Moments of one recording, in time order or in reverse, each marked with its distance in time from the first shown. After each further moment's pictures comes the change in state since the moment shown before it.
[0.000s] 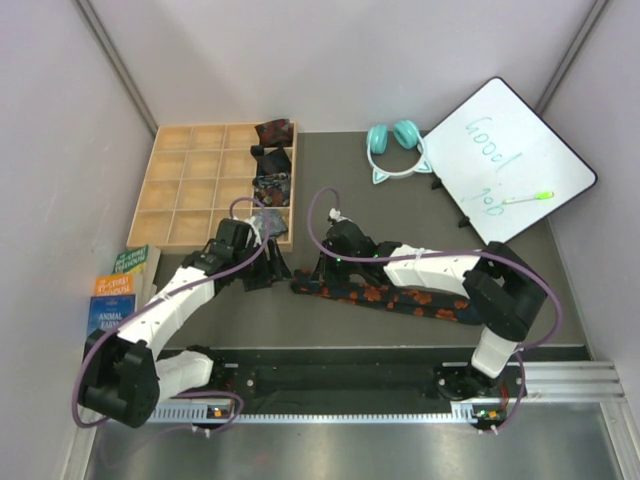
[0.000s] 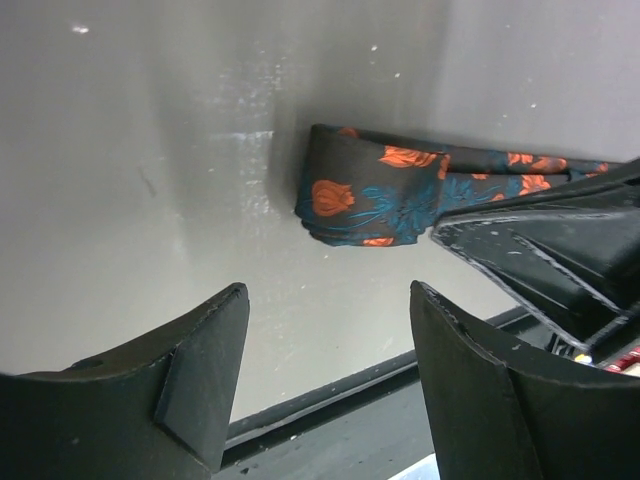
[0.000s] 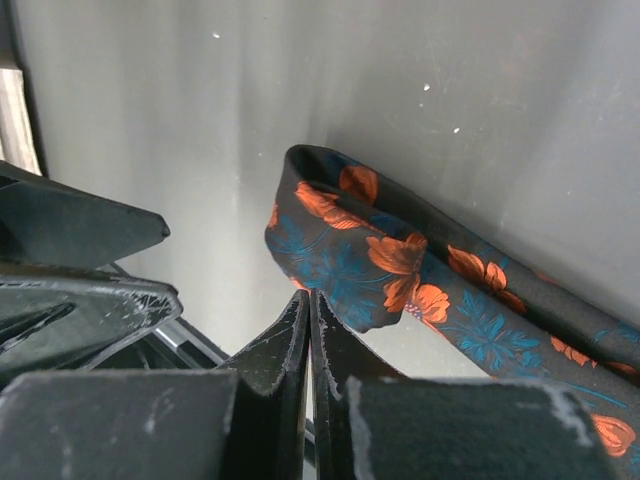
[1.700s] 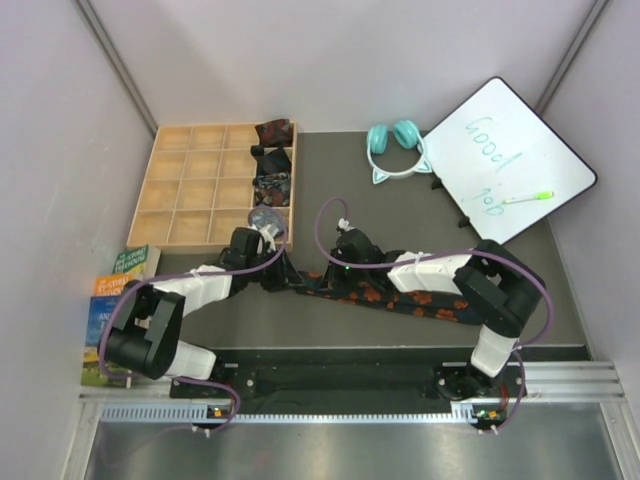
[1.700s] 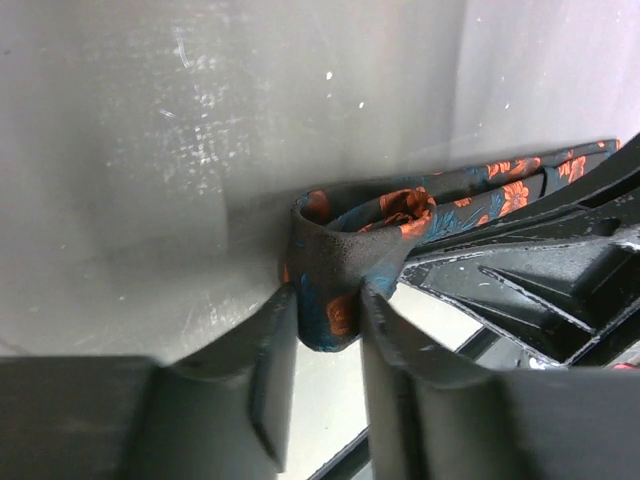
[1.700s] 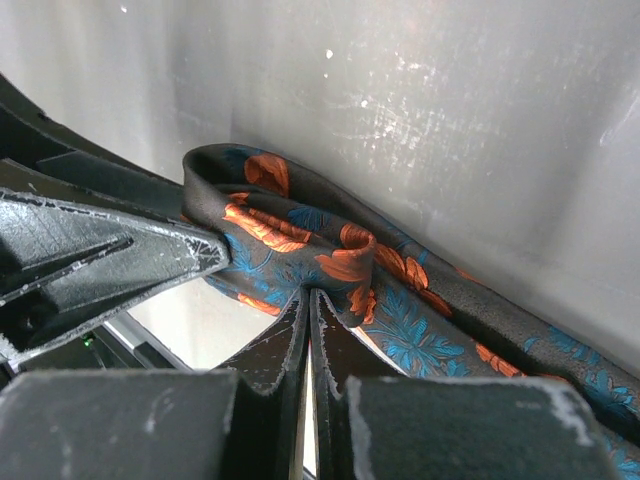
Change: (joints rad) left arm -0.005 0.261 -0.164 0.507 0.214 -0.037; right arm -0.040 0.032 -0.128 0.127 -0.035 0.000
